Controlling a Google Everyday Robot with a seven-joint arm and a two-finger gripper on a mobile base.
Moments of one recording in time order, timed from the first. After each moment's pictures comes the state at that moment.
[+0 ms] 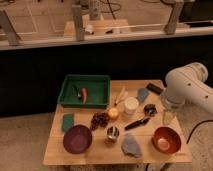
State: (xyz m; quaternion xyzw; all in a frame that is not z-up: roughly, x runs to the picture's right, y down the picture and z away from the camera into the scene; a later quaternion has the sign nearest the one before) arm 0.286 0.111 0.683 -0.28 0.02 0.02 0.96
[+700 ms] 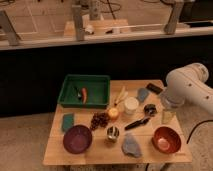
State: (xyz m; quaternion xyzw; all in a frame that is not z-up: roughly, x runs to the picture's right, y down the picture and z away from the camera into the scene) arm 0.280 0.103 0.692 -0.26 0.00 0.01 0.97
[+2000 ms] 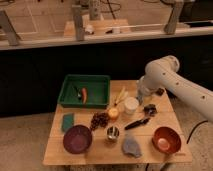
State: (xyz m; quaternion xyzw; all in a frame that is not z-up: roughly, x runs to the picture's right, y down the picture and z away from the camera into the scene) arm 0.197 0.035 0.772 -0.20 -0.10 -0.16 0.96
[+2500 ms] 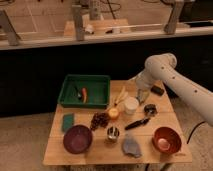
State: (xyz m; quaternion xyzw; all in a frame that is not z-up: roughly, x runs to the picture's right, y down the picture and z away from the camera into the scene) arm 0.178 0.004 0.807 -0.16 -0.19 -0.28 0.93
